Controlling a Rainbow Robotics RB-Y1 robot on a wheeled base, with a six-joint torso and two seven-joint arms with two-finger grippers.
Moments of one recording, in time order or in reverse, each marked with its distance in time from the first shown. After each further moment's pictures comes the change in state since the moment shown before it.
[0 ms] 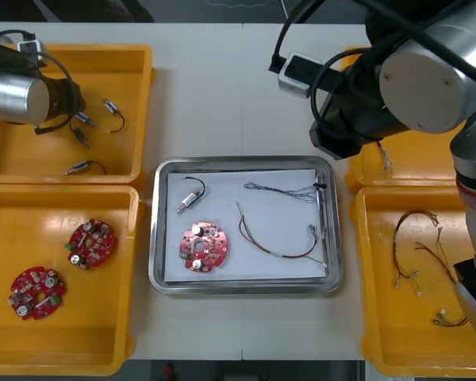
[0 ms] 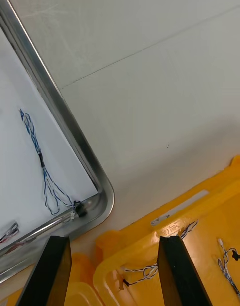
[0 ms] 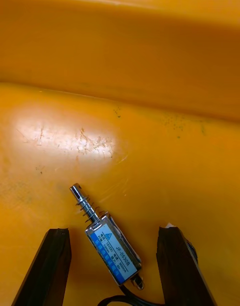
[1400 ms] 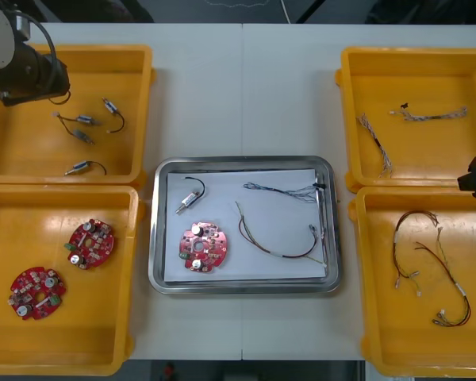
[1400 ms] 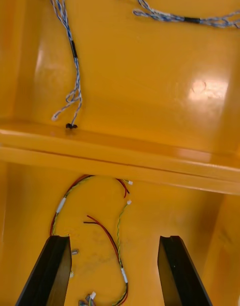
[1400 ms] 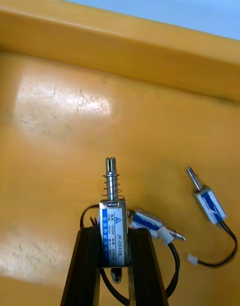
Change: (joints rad) right arm 0.492 -0.255 -0.512 -0.158 -0.200 0.000 -0.517; left arm 0.021 0.000 0.200 -0.418 -0.015 0.632 -0.001
